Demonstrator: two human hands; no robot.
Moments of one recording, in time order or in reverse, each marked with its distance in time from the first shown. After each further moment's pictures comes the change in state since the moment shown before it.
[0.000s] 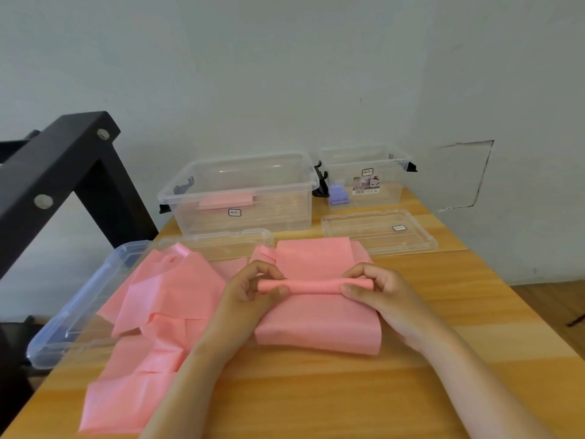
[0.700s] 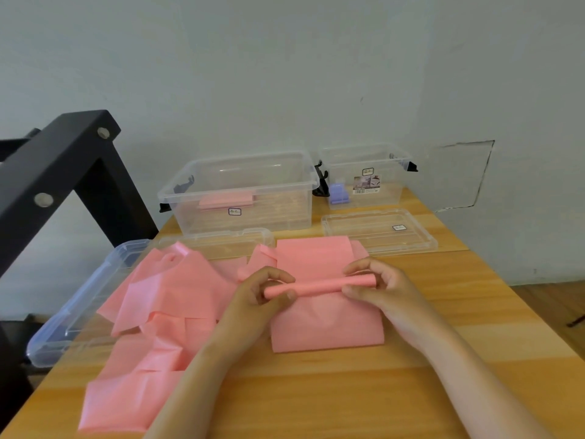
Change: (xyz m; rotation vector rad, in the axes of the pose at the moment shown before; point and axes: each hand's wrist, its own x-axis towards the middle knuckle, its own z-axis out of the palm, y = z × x) left_hand -0.001 -0.008 0.005 0.075 -0.061 -0.068; right_hand 0.003 0.003 -0.002 0.053 0.079 -0.016
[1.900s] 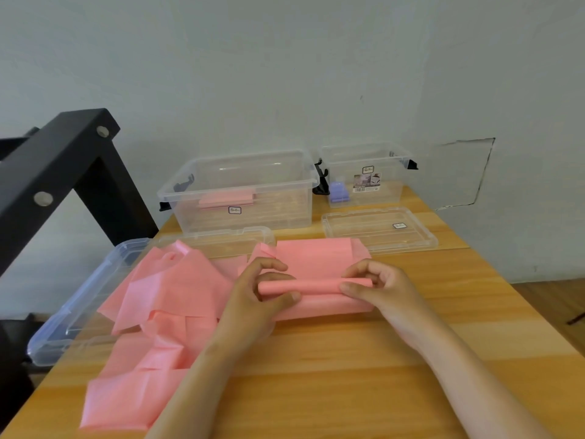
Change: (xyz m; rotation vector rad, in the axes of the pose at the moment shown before) left_hand -0.002 0.009 0.004 -0.180 0.068 -0.041; right_hand 0.000 0.000 0.005 -0.040 0.028 -0.025
